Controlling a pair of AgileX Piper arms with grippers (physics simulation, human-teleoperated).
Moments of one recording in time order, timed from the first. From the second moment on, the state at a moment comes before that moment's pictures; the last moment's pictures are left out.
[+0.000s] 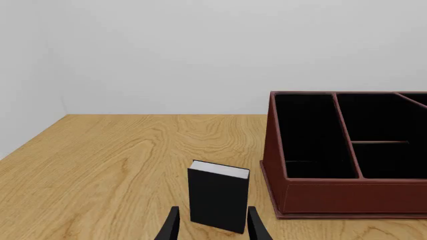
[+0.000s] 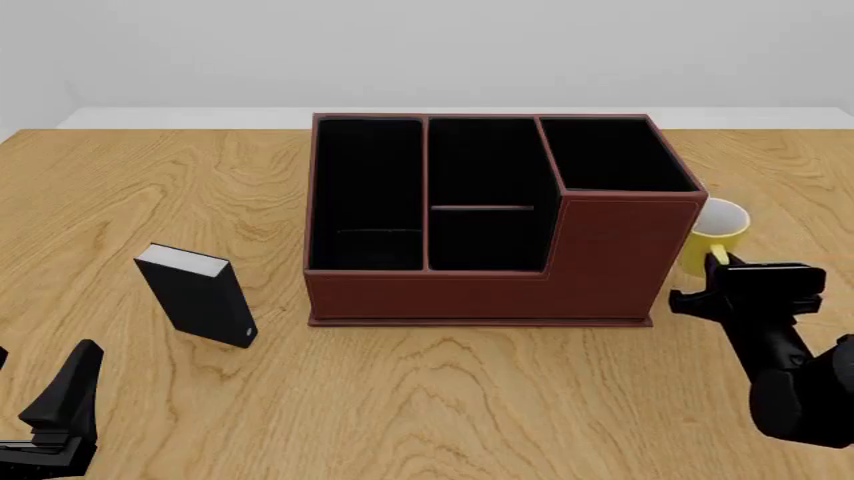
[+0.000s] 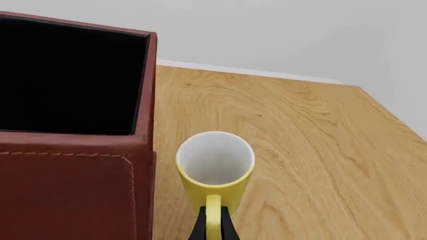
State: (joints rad) left arm 0.00 0.00 0.00 0.00 0.00; right arm -0.18 1.83 -0.38 -1.22 -0.19
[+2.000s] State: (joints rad) left arm 0.00 0.00 0.00 0.00 0.00; right arm -0.19 1.94 -0.44 -1.22 -0.22
